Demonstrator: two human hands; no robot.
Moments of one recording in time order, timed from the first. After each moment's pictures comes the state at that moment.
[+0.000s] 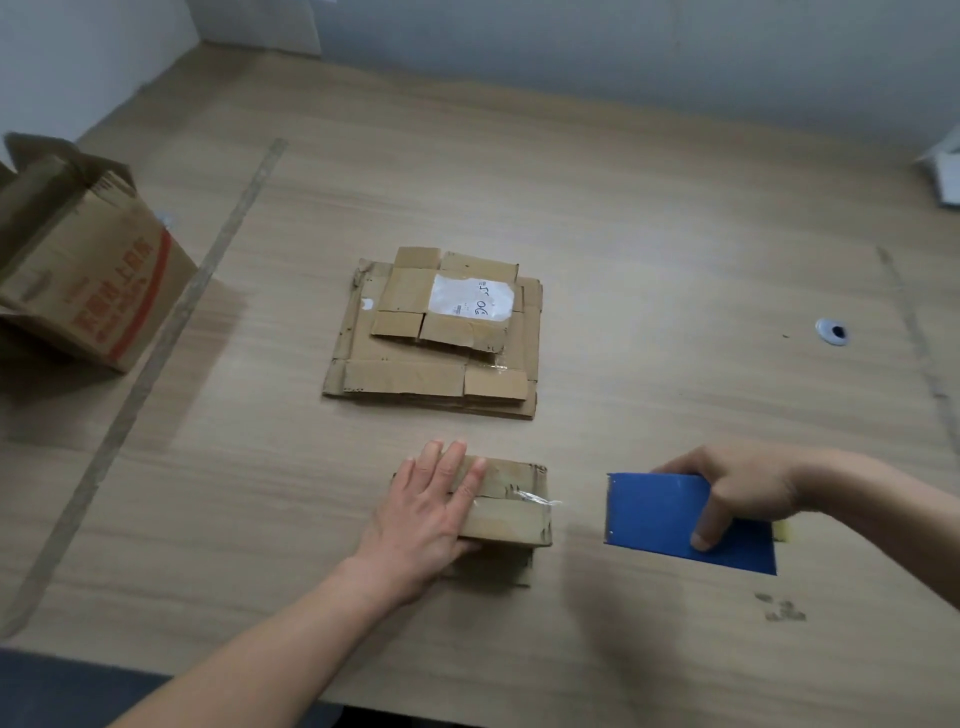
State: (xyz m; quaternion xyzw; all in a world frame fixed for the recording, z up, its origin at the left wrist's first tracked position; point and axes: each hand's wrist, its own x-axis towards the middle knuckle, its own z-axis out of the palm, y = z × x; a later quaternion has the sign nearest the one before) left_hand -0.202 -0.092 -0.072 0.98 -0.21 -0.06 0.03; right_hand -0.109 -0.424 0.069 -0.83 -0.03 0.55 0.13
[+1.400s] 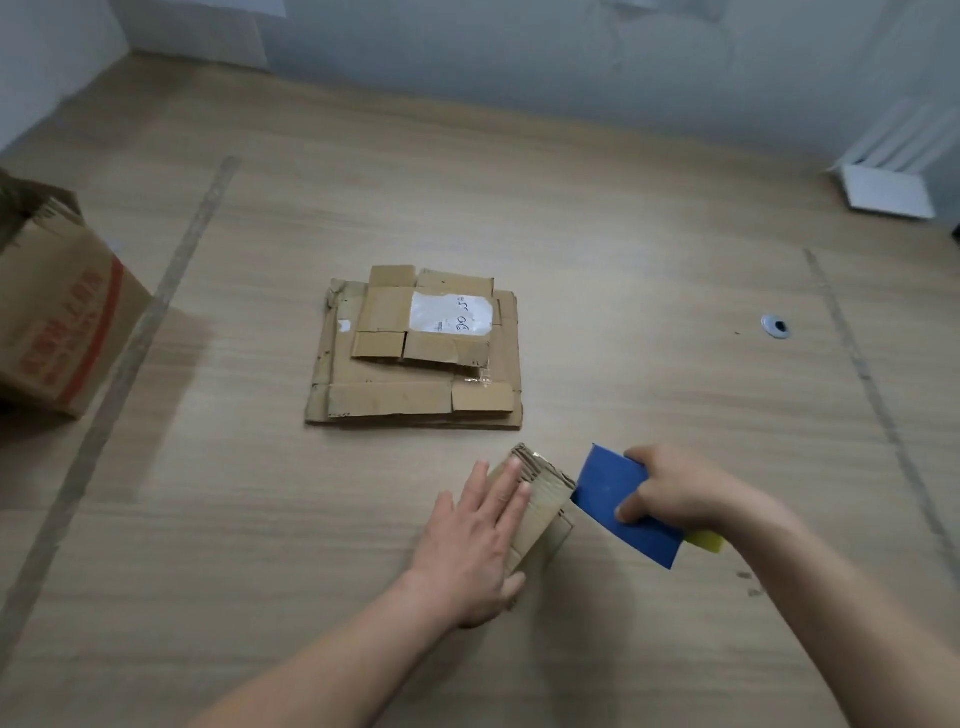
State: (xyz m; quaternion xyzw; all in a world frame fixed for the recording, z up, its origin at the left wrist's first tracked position) left_hand -0.195 -0.127 -0.049 0.94 -0.29 -0.20 0.03; right_hand -0.136 -0.356 0.055 -0.90 0.14 0.37 0.16
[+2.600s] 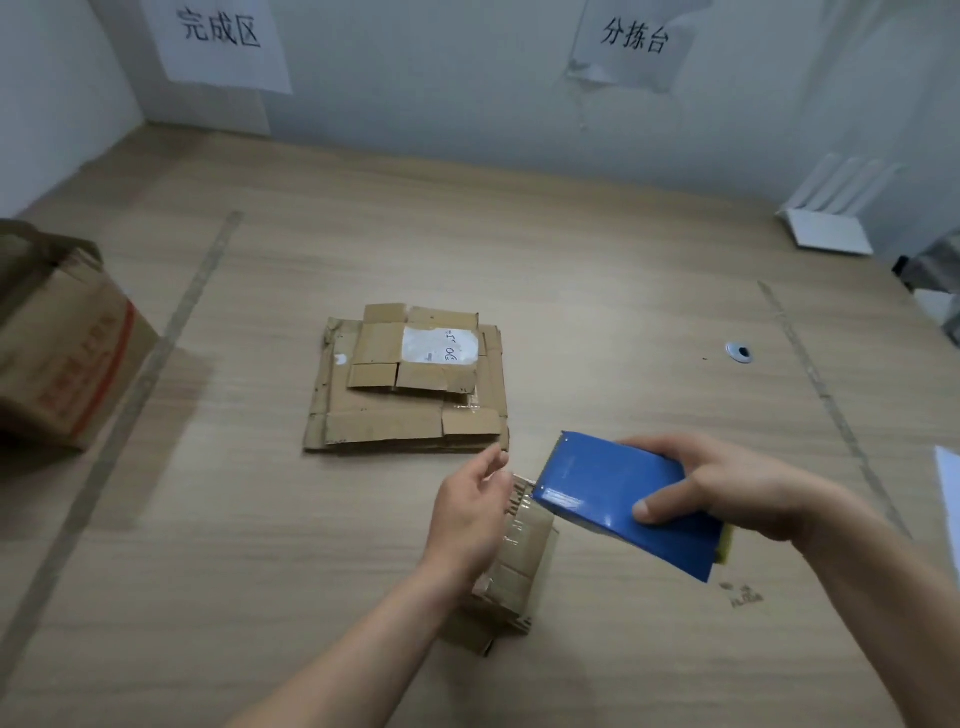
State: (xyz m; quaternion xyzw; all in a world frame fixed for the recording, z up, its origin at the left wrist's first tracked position) left_hand -0.183 -0.146 0.015 0.66 0.11 -0.13 0.73; right_hand -0.170 -0.368 0.151 -0.82 0.05 0.36 0.43
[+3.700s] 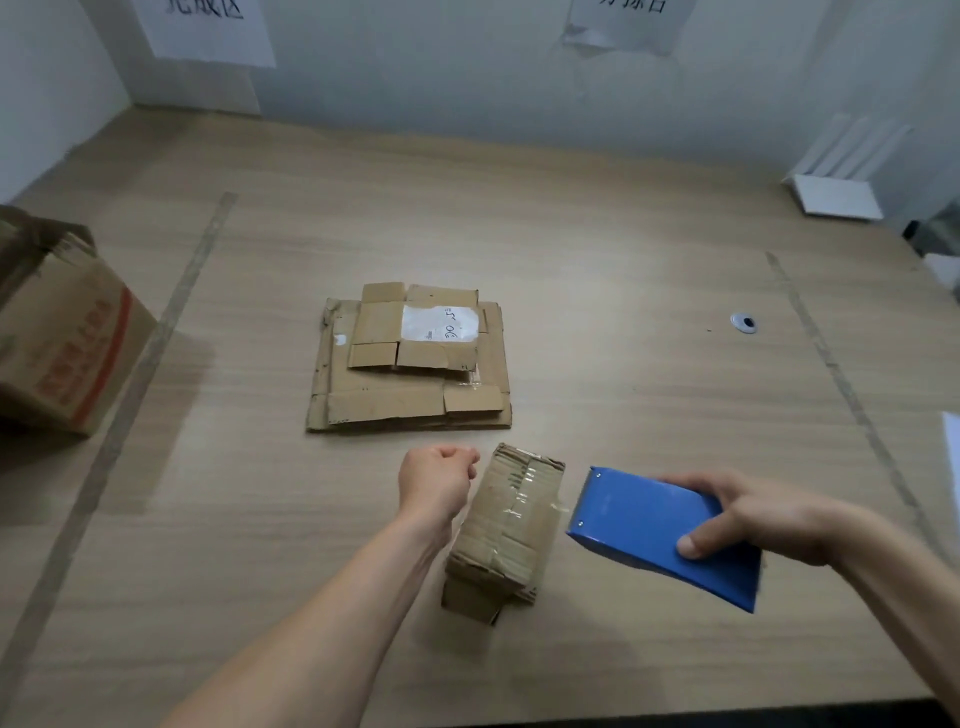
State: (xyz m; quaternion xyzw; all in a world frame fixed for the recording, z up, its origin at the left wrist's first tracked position) left_hand -0.161 -0.123 -0.006 0.68 0.30 -0.17 0.65; right_hand -0.207 -0.414 0.107 -0.78 0.08 0.43 0.44
